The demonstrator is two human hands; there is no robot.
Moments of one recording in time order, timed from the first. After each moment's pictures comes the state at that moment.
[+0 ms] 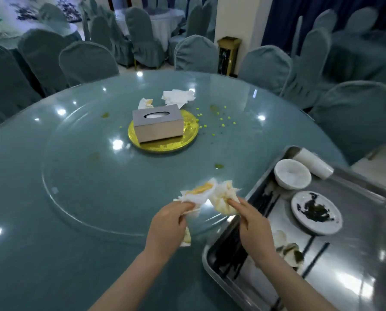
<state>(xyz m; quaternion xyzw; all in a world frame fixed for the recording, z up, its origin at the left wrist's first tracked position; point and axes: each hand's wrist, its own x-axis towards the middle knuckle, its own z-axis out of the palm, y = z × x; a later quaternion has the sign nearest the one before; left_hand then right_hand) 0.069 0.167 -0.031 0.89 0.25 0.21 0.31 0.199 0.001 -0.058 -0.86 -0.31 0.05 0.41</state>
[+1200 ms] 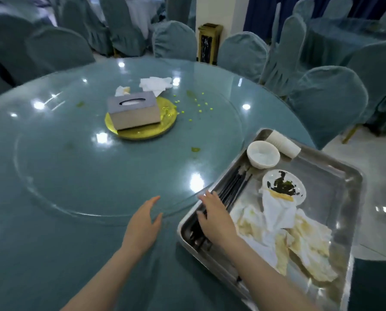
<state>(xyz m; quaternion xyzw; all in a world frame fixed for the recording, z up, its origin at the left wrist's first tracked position) 0.044 0.143 -0.083 0.86 0.34 0.10 0.37 0.181 -0.011 -0.087 -0.88 -0.33 0.18 0.29</state>
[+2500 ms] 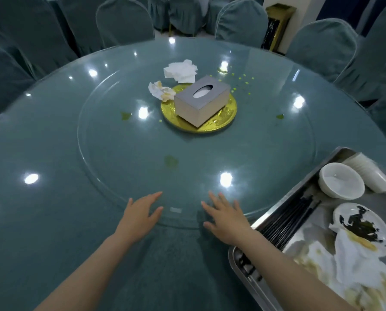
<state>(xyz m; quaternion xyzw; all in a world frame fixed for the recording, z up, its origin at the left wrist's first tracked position) -0.017 0.281 -0.109 0.88 0.40 0.00 0.27 0.186 0.112 -0.117 -0.80 -0.54 0.24 -0.05</state>
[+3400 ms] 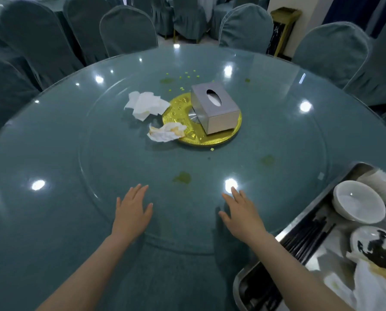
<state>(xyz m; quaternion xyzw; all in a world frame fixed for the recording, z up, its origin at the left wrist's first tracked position) 0.015 0.333 -0.114 0.86 0.47 0.05 0.19 0.242 0.144 -0.110 -0.87 -0.45 0.21 0.05</state>
